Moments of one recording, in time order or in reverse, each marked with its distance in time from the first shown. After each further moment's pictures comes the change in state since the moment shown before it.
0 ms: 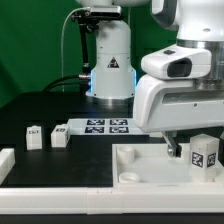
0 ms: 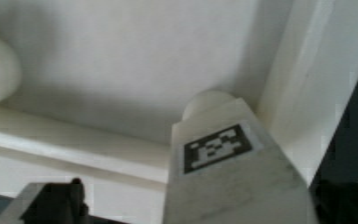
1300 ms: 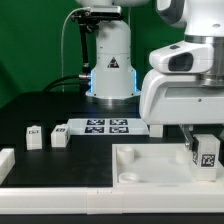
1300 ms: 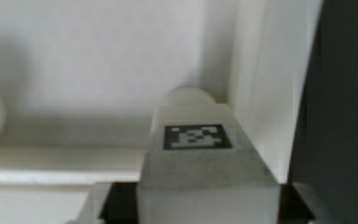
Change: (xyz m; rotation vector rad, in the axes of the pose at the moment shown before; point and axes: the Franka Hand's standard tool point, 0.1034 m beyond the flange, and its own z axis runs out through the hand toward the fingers) arm 0.002 -0.009 -0.001 -0.001 0.002 0.440
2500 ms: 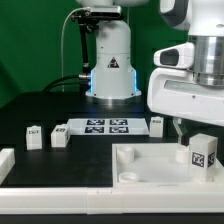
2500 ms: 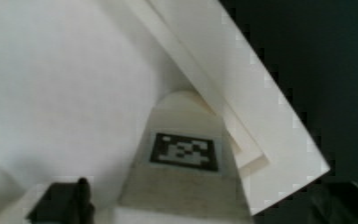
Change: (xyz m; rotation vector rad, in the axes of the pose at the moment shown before) arm -0.002 -0.004 0.000 0.001 0.040 0.369
